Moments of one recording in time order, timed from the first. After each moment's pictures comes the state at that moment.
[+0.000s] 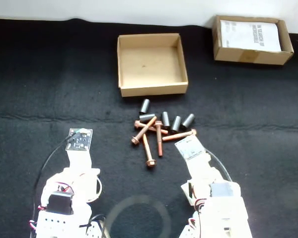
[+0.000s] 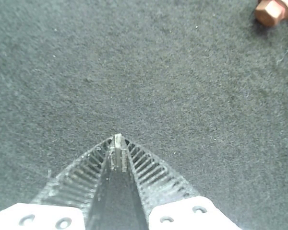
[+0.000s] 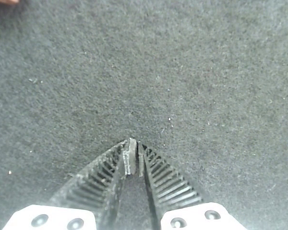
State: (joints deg) left arm 2.2 -103.3 96.1 76.5 8.1; right arm -11.6 -60.4 91.1 56.5 24.7
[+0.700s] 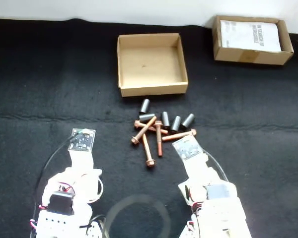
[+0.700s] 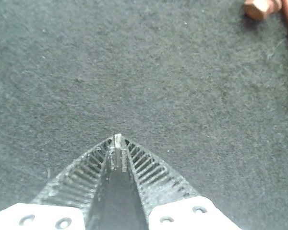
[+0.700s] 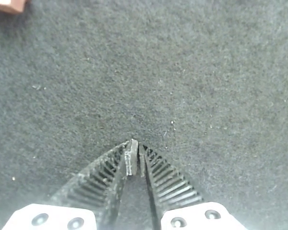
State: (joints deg) left arm 4.1 -103.3 96.1 76.5 8.0; right arm -16.6 -60.3 91.6 53.9 17.9
